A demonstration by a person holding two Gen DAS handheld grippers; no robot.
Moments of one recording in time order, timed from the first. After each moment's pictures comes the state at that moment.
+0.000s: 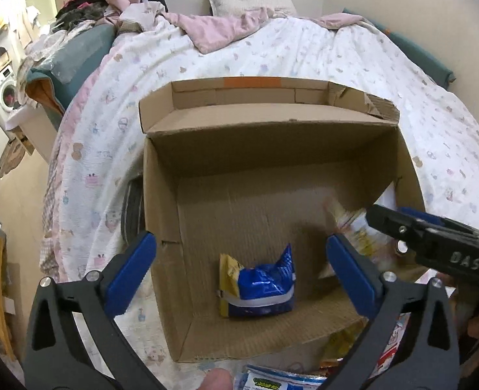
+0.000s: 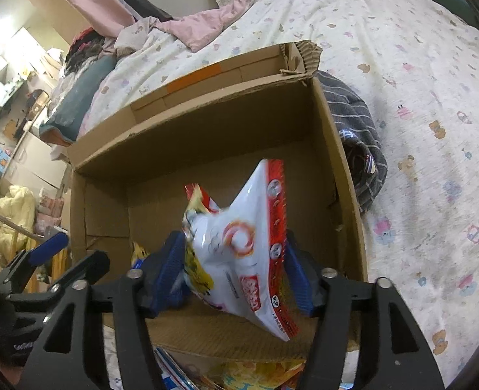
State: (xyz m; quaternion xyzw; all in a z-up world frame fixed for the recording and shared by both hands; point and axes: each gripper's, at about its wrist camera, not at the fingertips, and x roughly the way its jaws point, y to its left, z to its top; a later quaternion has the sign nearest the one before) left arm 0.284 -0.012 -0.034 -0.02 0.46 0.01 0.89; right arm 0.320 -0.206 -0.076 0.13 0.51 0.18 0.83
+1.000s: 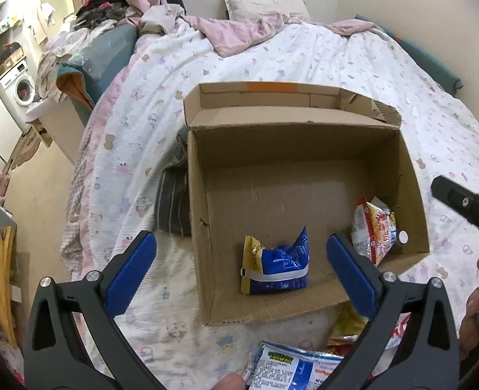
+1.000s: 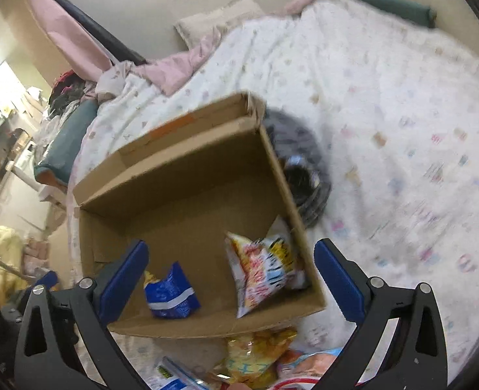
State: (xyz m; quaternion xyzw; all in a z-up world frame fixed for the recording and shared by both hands) left arm 0.251 0.005 -0.010 -0.02 0.46 0.04 0.89; right arm 0.276 -0.228 -0.022 0.14 0.44 0.08 0.88
